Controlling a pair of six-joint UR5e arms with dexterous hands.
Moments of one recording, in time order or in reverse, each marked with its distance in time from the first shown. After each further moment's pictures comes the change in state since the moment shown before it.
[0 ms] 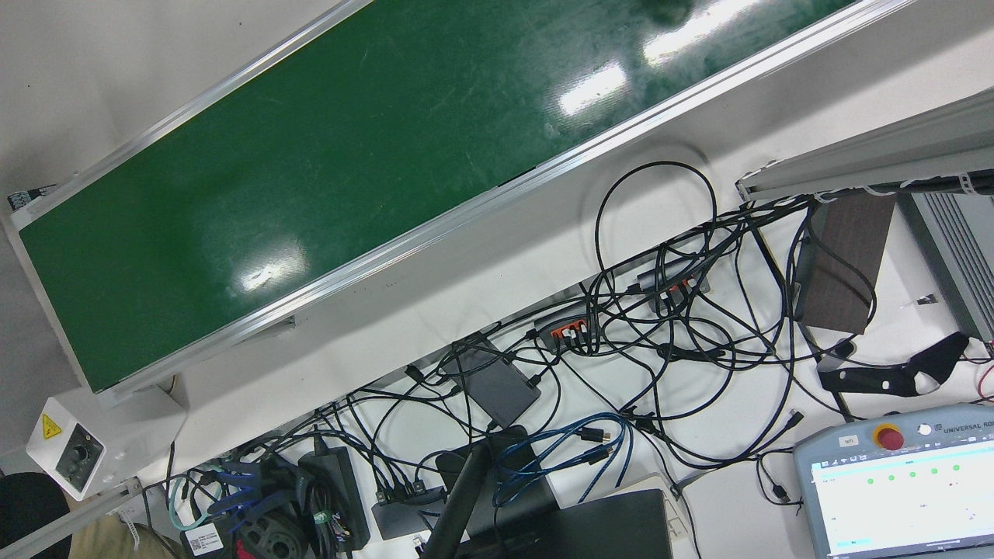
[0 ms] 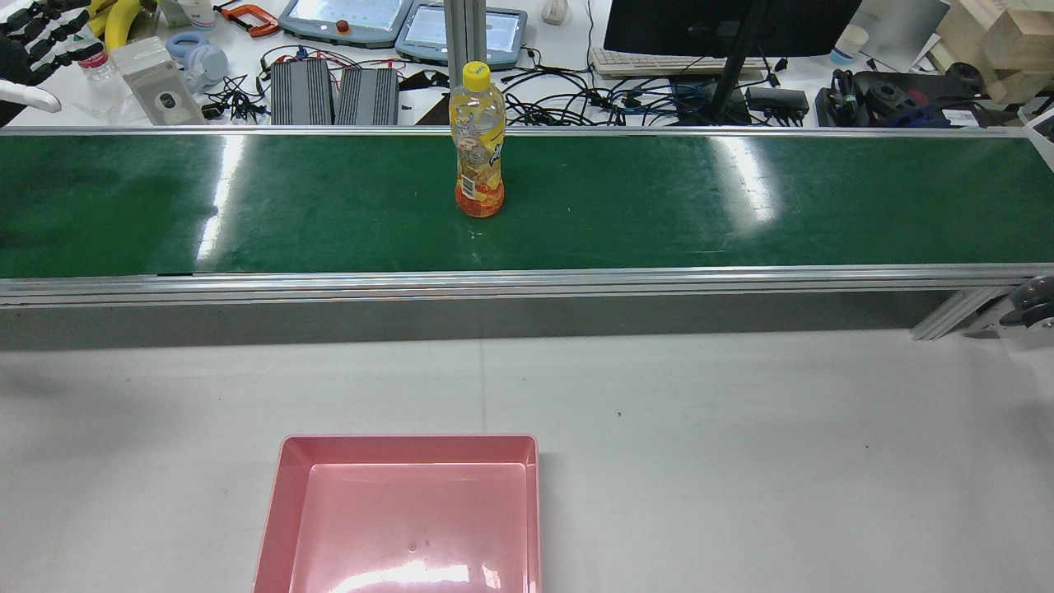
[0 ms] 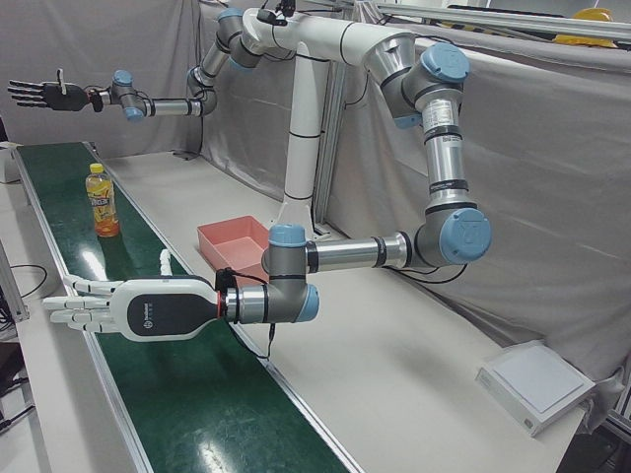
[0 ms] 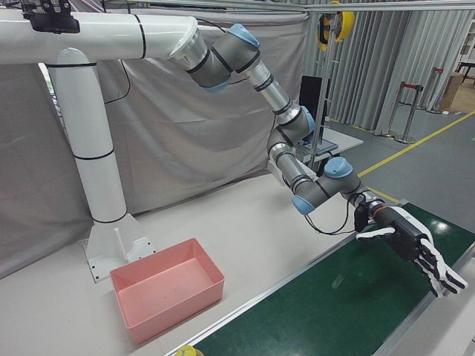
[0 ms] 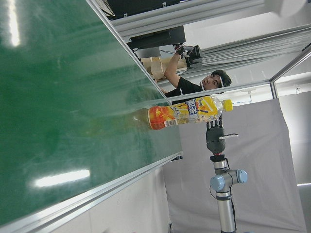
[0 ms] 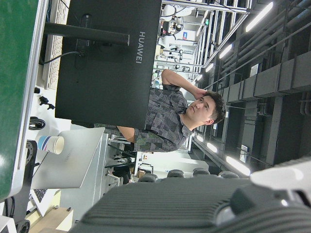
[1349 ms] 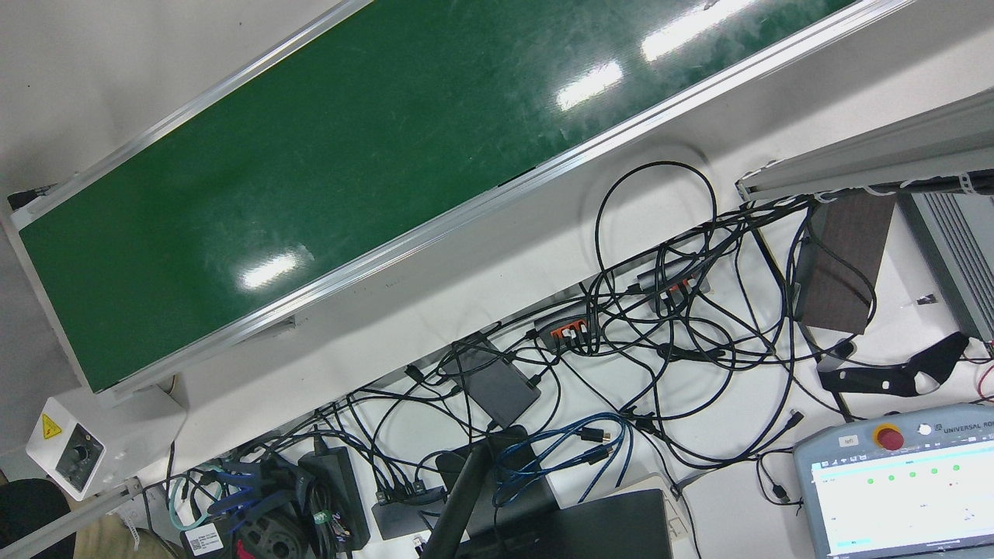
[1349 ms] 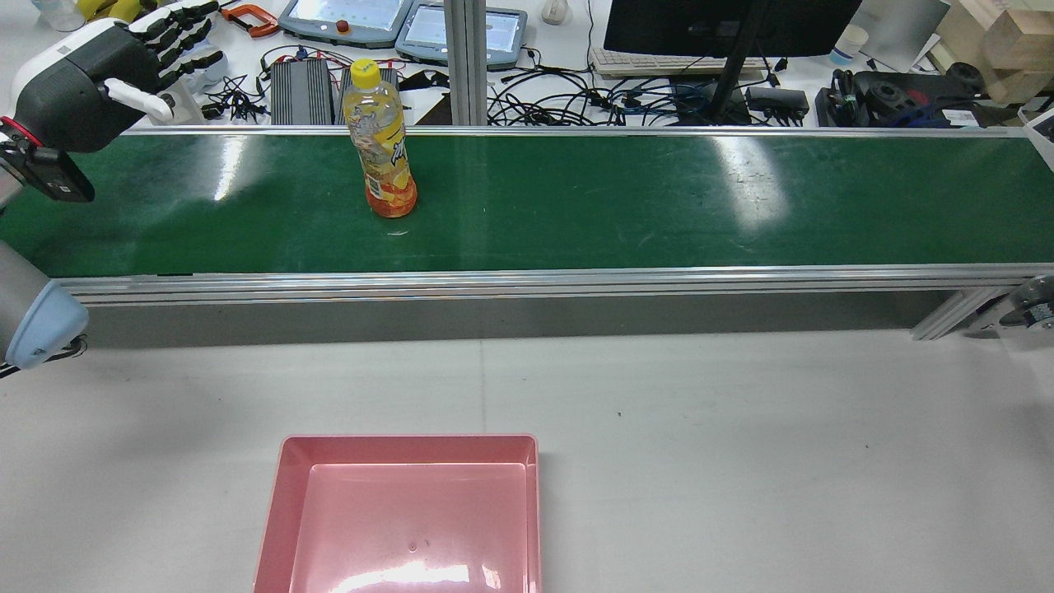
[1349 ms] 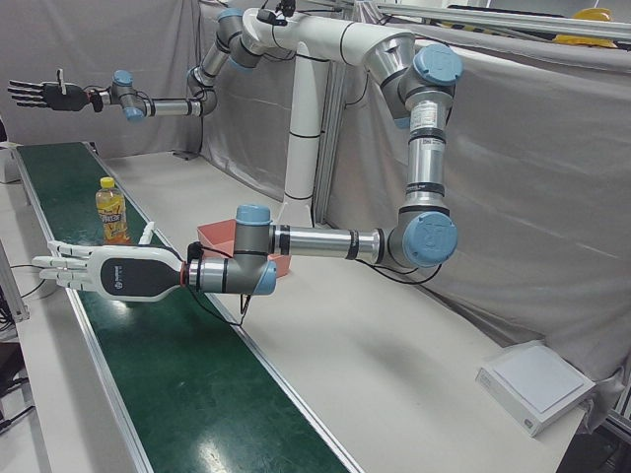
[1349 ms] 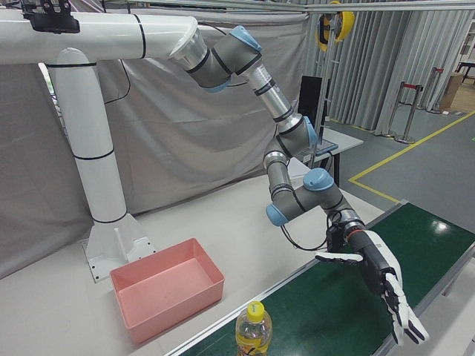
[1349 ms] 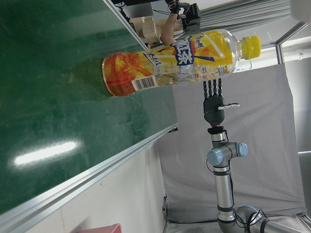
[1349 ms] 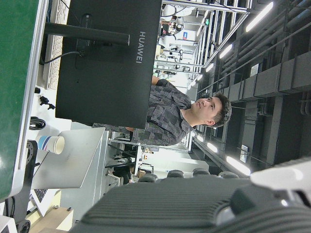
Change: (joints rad) left arm 0.119 -0.122 -0.026 0.086 -0.010 0.045; right arm 0.000 0.000 0.000 0.000 -0.001 0.000
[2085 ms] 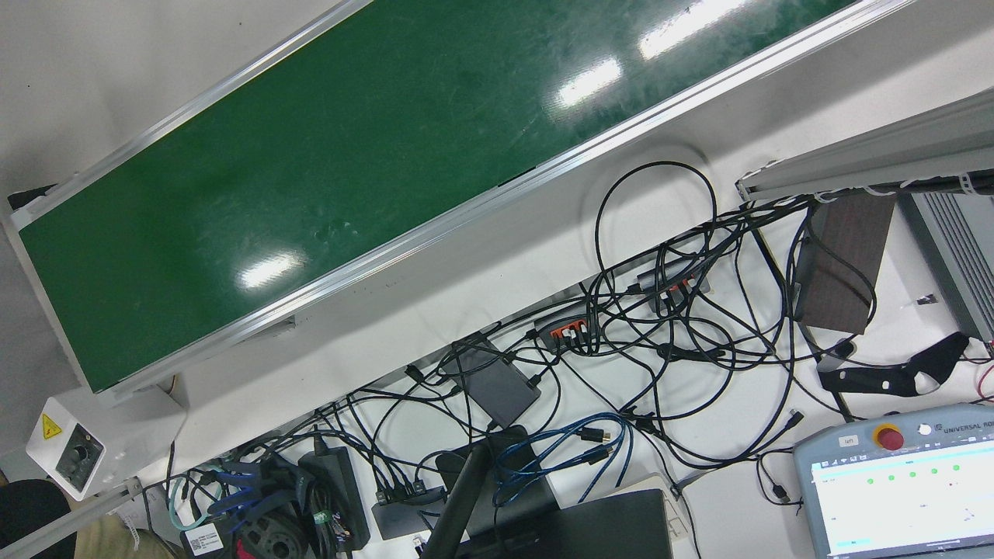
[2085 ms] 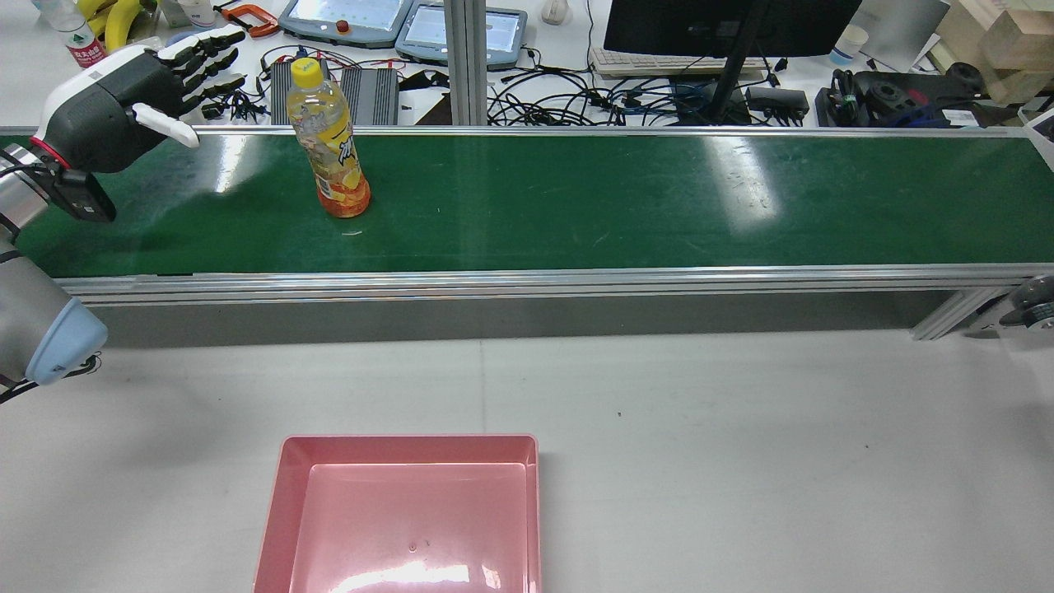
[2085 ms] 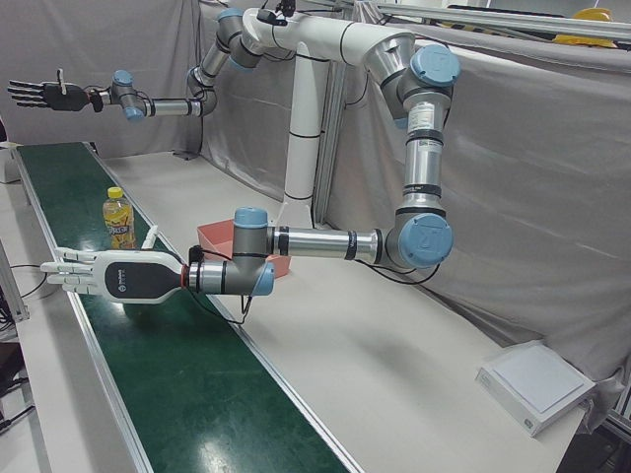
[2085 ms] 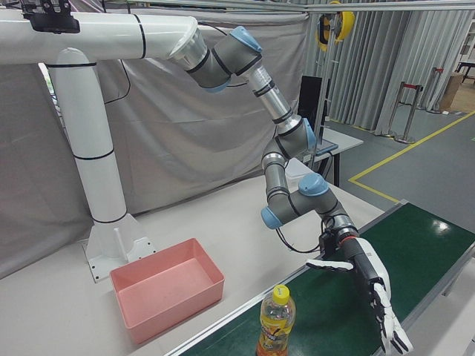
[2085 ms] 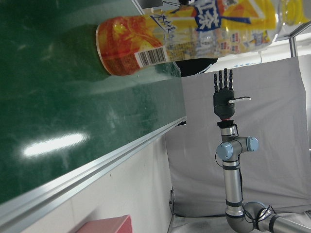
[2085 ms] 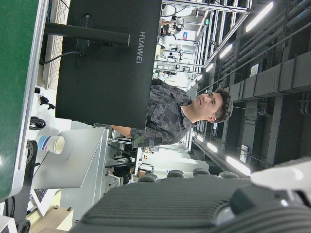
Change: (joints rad) left arm 0.041 -0.001 0.006 0.012 0.003 0.027; right arm 0.000 0.000 0.000 0.000 0.000 0.000
